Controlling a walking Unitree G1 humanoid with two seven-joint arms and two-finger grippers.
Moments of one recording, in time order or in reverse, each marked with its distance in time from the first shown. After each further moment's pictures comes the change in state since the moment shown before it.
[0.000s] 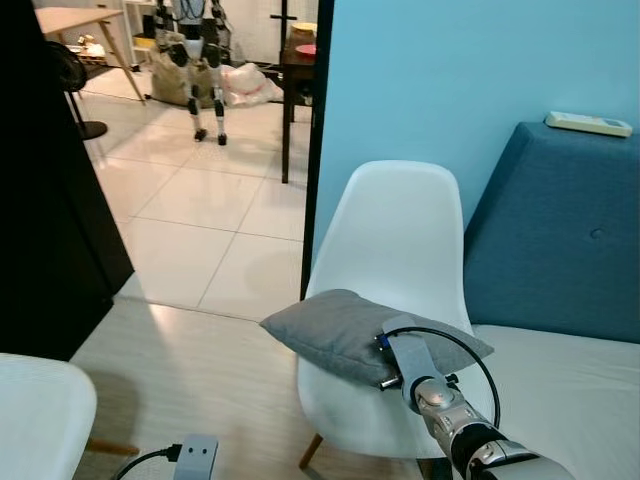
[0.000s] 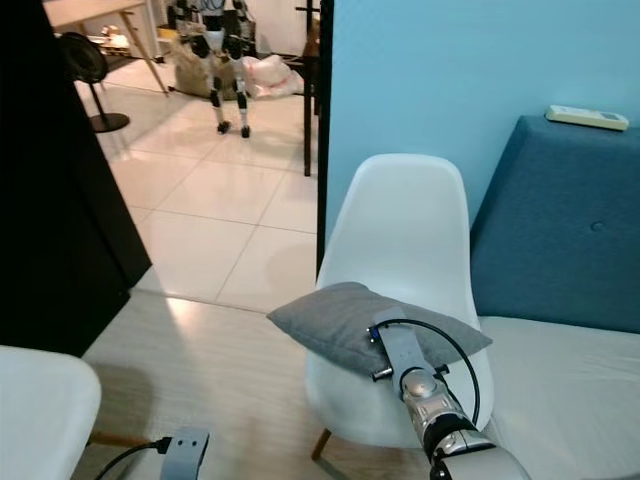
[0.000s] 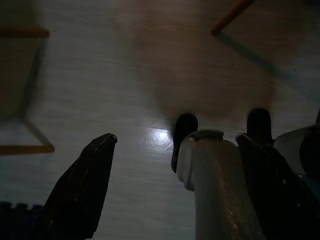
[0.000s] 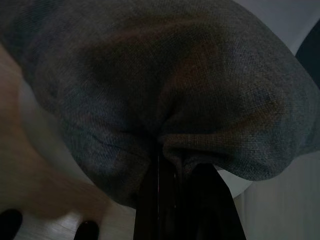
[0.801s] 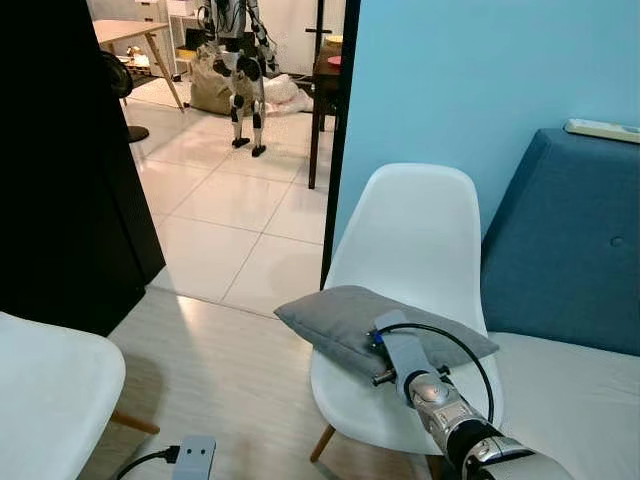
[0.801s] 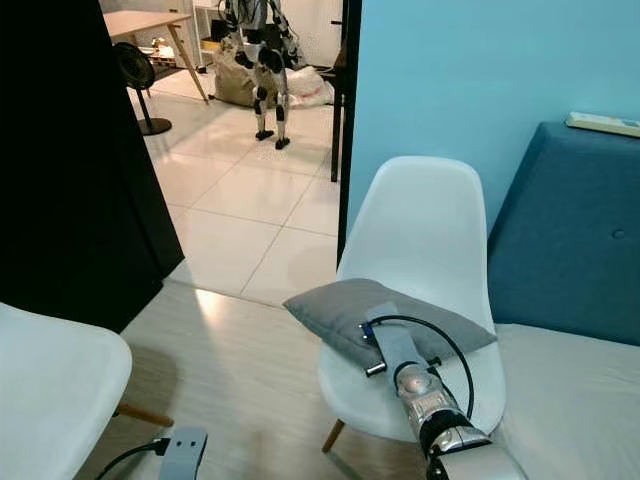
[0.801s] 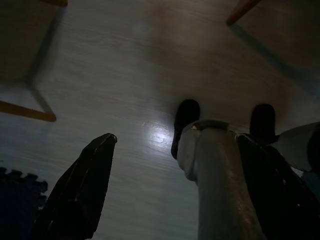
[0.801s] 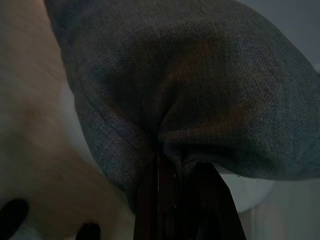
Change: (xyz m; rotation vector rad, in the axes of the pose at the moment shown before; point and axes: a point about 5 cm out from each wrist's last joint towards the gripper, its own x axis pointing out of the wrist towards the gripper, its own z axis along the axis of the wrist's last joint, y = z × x) left arm 0.000 0.001 -0.001 -0.014 0.009 0.017; right arm 0.001 0.002 0.007 -0.022 -0.026 0.018
